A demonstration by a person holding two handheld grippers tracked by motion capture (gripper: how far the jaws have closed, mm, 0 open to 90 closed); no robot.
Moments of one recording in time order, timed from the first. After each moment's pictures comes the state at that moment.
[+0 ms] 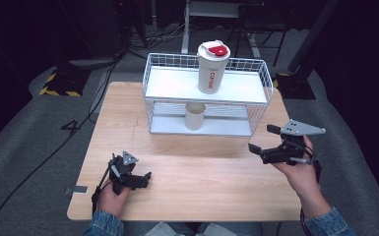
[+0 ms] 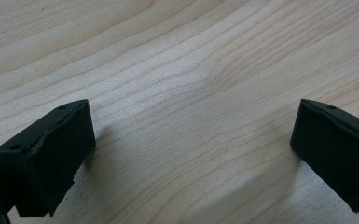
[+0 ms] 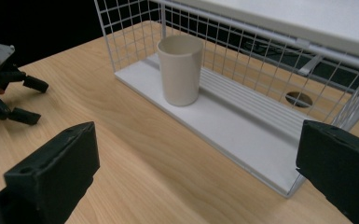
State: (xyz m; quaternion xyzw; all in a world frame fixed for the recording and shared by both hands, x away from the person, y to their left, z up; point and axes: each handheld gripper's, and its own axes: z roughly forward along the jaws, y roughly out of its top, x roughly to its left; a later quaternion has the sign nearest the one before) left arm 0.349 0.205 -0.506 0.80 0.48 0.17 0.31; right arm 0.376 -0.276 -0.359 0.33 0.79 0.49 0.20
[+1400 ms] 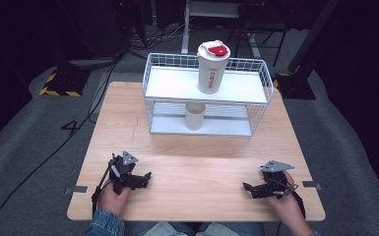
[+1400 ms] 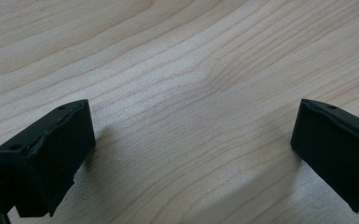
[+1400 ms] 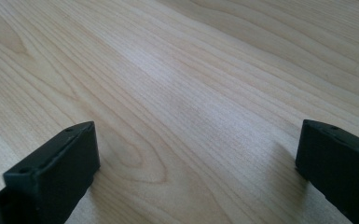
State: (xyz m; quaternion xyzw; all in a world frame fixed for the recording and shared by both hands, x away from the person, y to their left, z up) left arm 0.350 0.205 -0.505 0.80 0.48 0.17 0.31; right arm 0.347 -0.286 -0.506 0.39 0.84 0.35 0.16
